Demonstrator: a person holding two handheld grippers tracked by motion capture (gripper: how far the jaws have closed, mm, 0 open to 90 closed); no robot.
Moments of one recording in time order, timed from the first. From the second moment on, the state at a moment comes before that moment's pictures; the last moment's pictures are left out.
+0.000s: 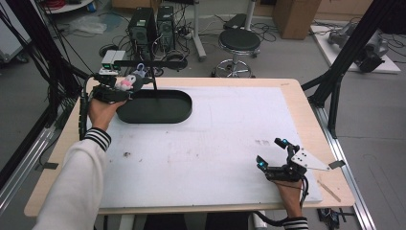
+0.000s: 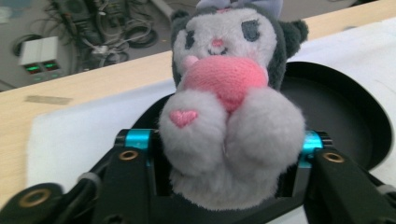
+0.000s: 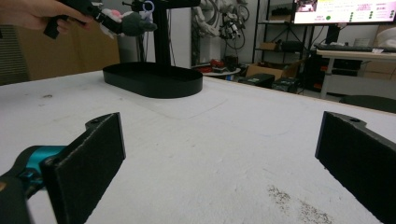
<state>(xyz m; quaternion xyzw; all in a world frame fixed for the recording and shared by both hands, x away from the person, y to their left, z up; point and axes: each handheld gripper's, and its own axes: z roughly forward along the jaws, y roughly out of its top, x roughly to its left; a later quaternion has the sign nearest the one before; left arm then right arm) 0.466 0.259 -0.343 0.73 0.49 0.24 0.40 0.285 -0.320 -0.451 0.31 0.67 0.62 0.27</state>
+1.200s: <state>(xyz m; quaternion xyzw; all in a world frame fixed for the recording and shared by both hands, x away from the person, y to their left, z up) 0.278 0.295 -0.433 0.67 0.31 0.26 0.63 0.283 -0.319 -0.452 0.31 0.66 0.62 0.28</state>
